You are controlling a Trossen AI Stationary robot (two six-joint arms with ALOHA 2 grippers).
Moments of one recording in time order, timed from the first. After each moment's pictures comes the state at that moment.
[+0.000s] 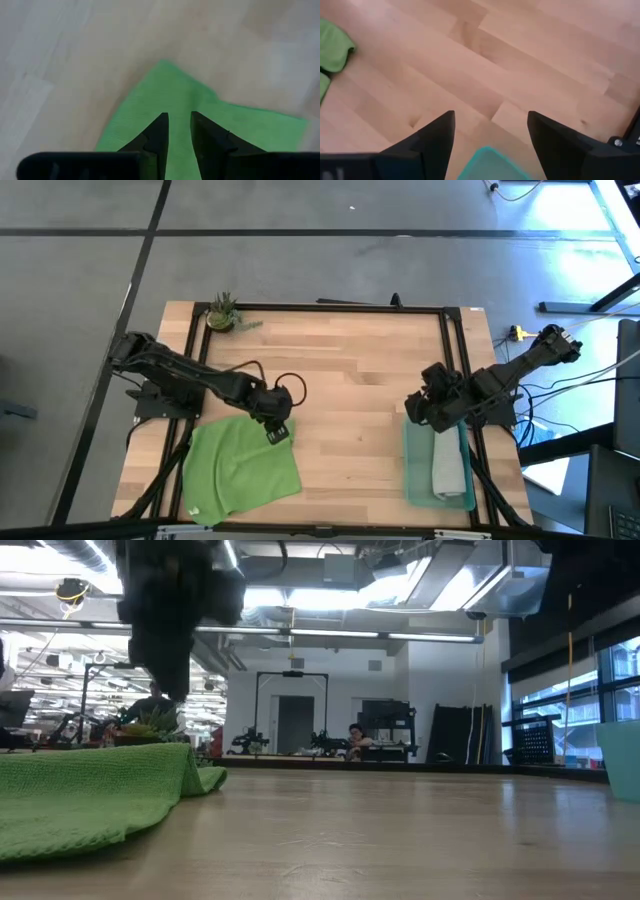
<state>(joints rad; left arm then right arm) -0.23 1.50 0.99 -0.70 -0.03 -0.80 0.53 1.10 1.05 -1.30 0.53 1.51</state>
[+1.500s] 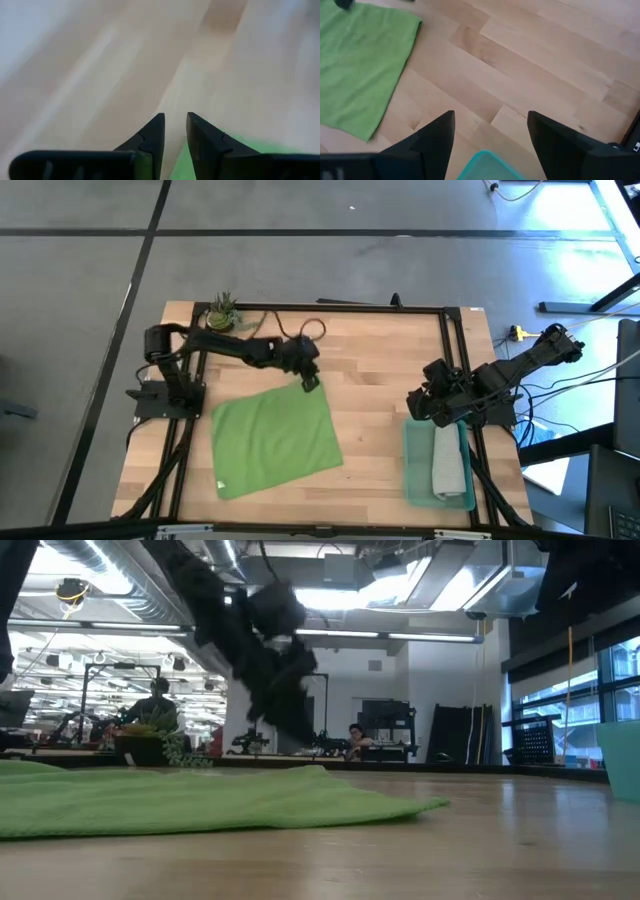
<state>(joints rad) 0.25 1.74 0.95 -0.04 -0.02 -0.27 0.51 1.07 1.05 -1.30 0.53 1.46</state>
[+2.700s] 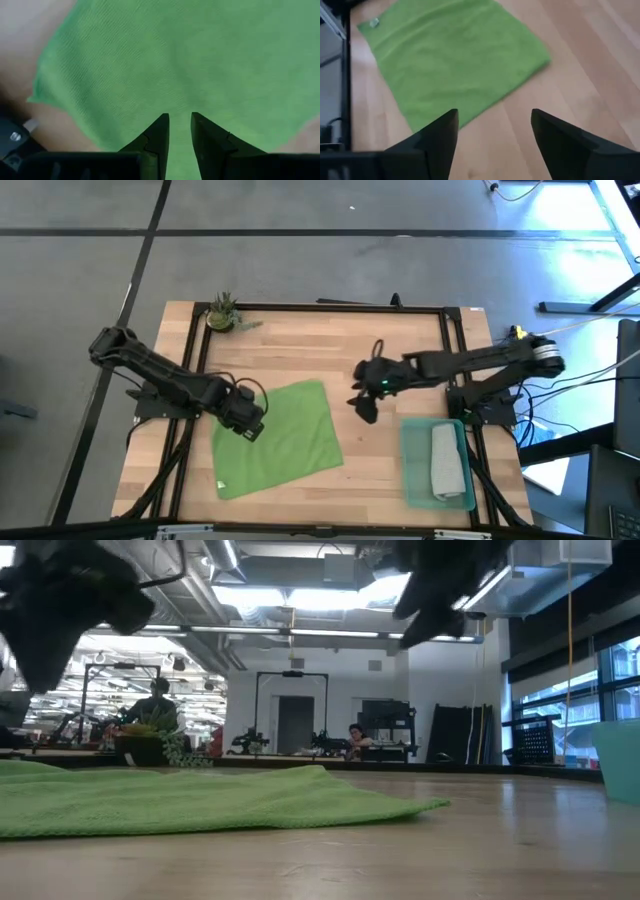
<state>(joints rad) -0.36 1.30 0.87 -1.00 0.04 -1.43 0.08 1.40 1.05 -0.48 0.03 0.47</state>
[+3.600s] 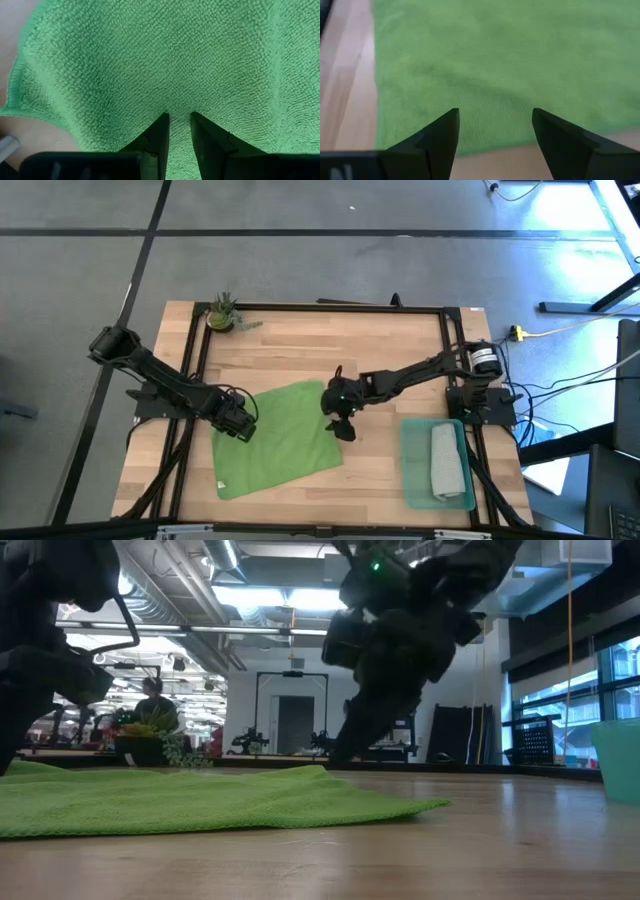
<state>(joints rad) -0.42 1.29 0.54 -0.71 0.05 -1.57 0.05 1.89 1.05 -0.04 -0.26 0.14</state>
